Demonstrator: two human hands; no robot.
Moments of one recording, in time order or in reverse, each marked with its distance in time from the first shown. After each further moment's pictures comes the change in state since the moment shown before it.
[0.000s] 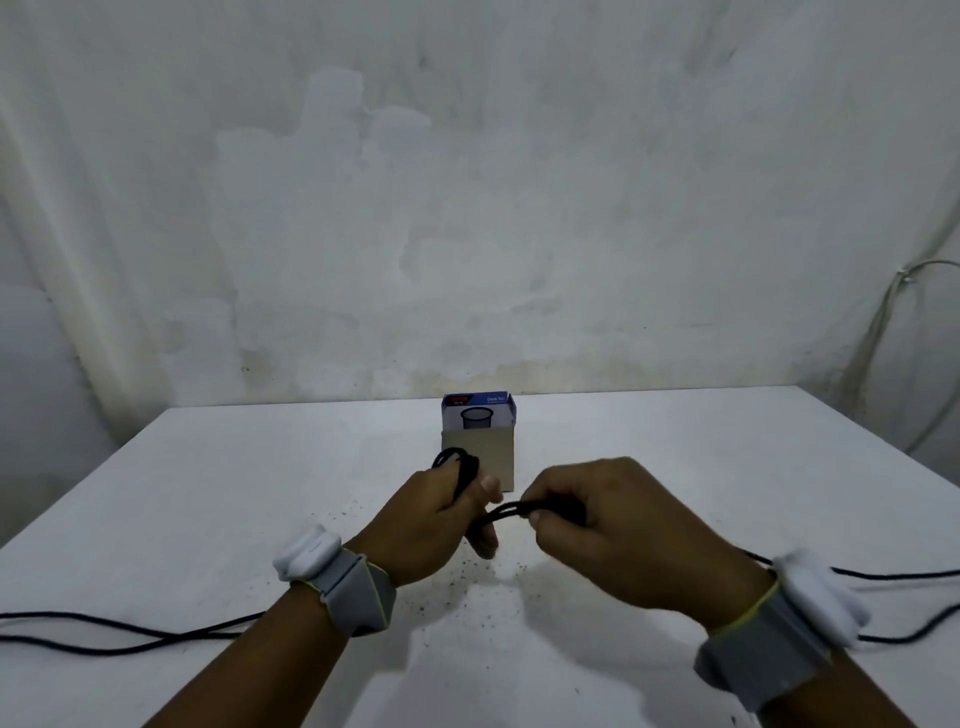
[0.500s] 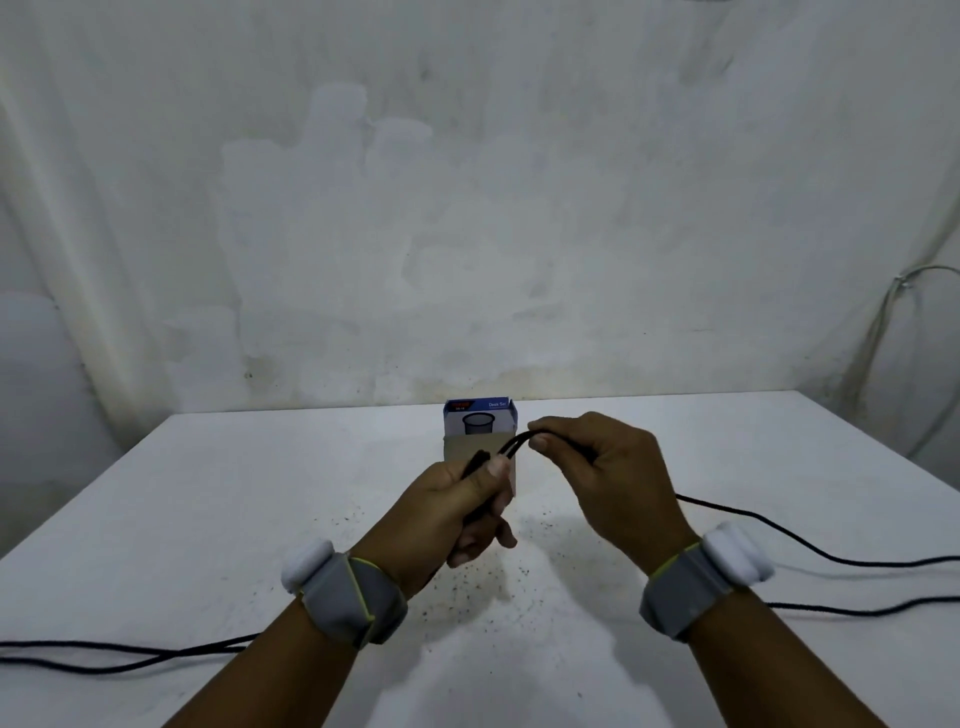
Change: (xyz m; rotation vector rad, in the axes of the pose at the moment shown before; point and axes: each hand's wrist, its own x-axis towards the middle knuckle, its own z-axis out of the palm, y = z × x) left_hand -0.008 0.035 0.002 -0.594 -0.087 -0.026; right_hand 0.036 0.039 0.018 0.080 0.544 -0.070
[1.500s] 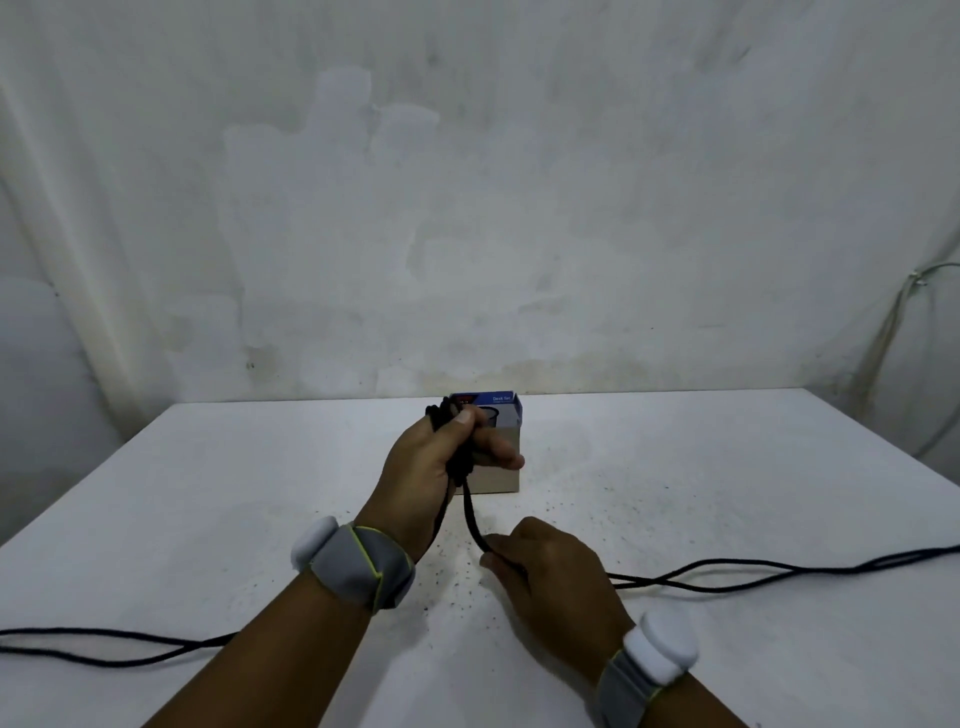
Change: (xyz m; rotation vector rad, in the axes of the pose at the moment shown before) left_hand 0.021 -0.001 -0.012 -0.215 0.322 0.168; right_hand -0.076 0.012 0.061 -0.199 -0.370 0.008
